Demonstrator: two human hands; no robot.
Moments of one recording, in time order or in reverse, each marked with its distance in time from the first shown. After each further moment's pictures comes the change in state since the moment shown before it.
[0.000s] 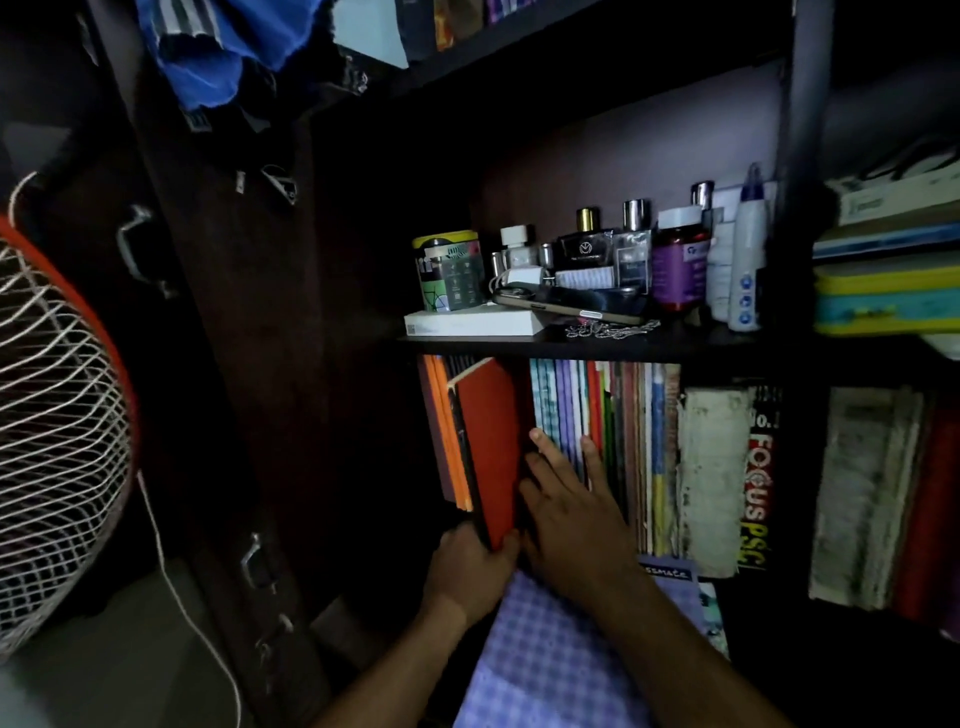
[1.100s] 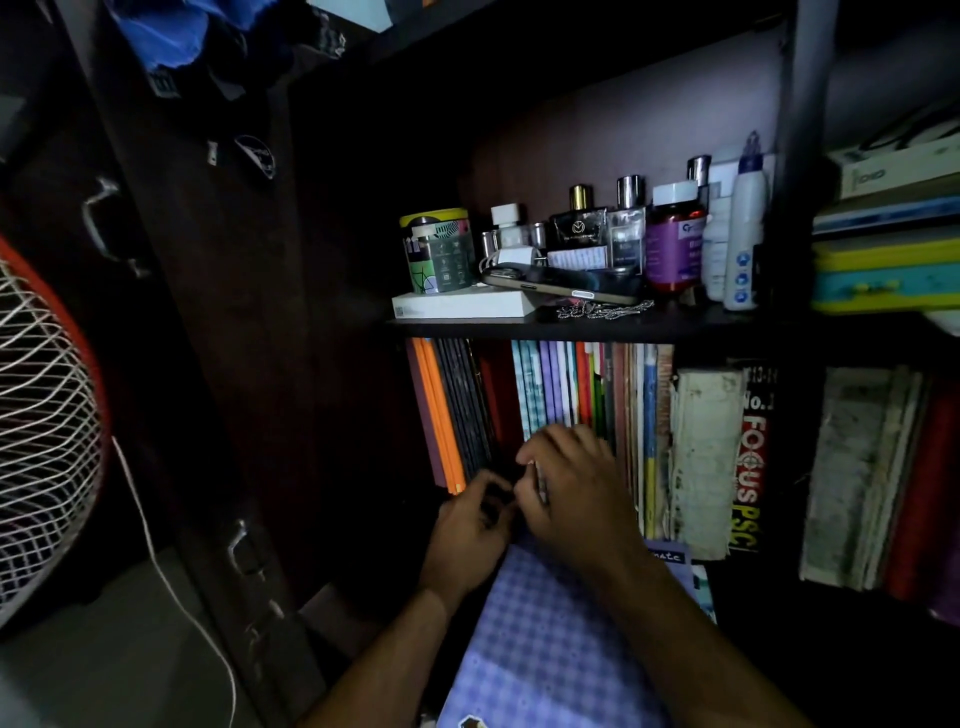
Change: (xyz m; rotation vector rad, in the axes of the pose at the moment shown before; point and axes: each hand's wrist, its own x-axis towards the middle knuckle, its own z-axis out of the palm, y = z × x) left_hand 0.028 -0.014 0.023 -0.174 0.044 0.381; right_hand 0.004 0.003 -0.027 0.370 0.125 0.140
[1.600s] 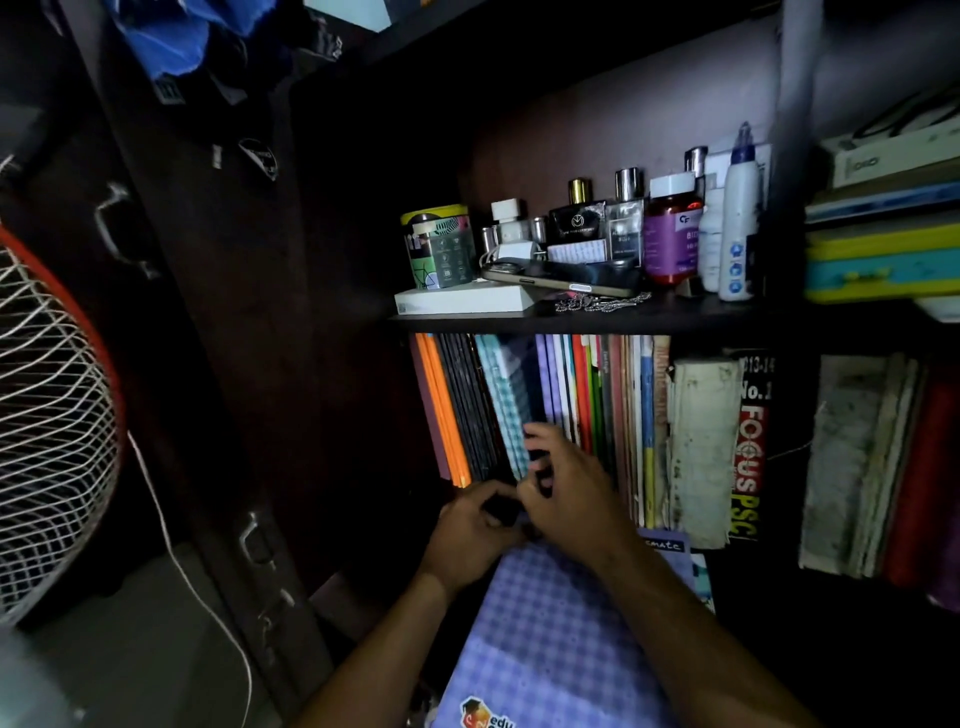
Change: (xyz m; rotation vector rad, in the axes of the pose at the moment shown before) left_hand -0.008 0.008 -0.007 -0.154 -0.178 -0.132; right_hand -0.003 0.000 0.000 0.435 -0.200 0.279
